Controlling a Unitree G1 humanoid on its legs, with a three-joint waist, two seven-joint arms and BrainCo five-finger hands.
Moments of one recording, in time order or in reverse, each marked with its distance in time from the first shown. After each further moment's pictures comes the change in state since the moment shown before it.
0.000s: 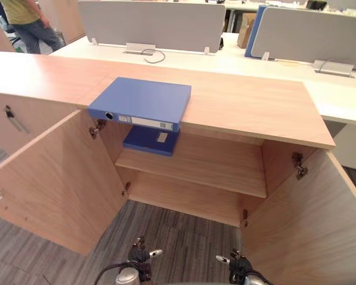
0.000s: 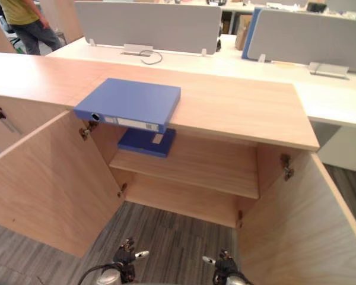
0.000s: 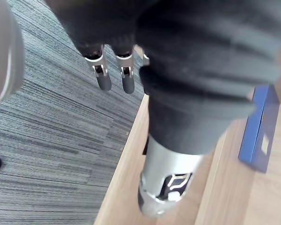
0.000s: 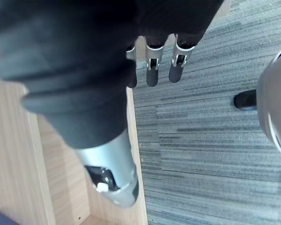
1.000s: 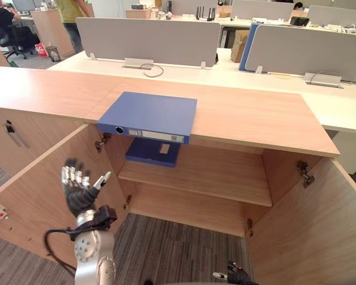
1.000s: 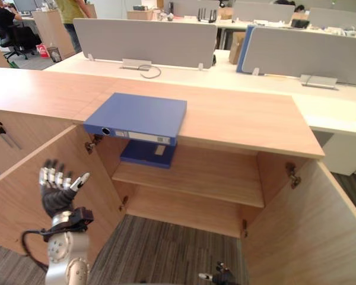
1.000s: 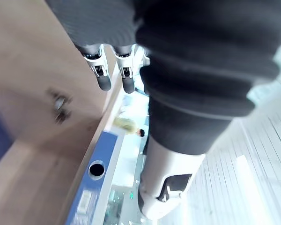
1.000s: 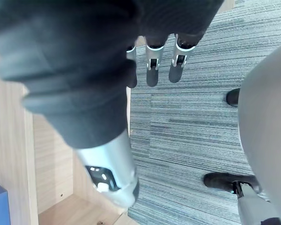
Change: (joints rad) left arm 0.203 0.016 0.064 -1.375 0.172 0.022 0.399; right arm 0.142 -0.011 0.121 -0.122 -0.089 0.046 0.000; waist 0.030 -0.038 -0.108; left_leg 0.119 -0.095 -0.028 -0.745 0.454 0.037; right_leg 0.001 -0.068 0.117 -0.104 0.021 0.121
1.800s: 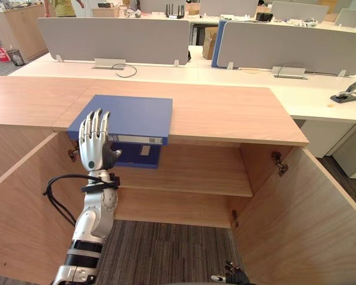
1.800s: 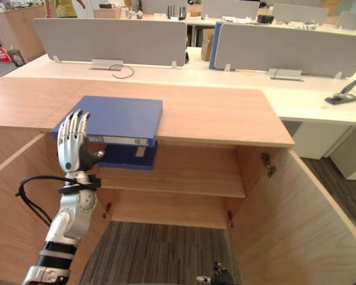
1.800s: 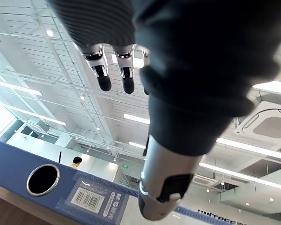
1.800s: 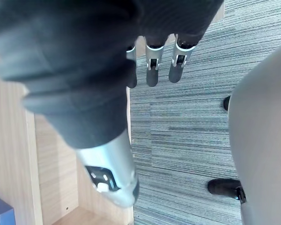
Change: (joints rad) left arm -0.423 0.317 -0.160 0.406 1.023 0.214 0.136; right arm 0.008 -0.012 0.028 0.000 -0.046 -0.033 0.029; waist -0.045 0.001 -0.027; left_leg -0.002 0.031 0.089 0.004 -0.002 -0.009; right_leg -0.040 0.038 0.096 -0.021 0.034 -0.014
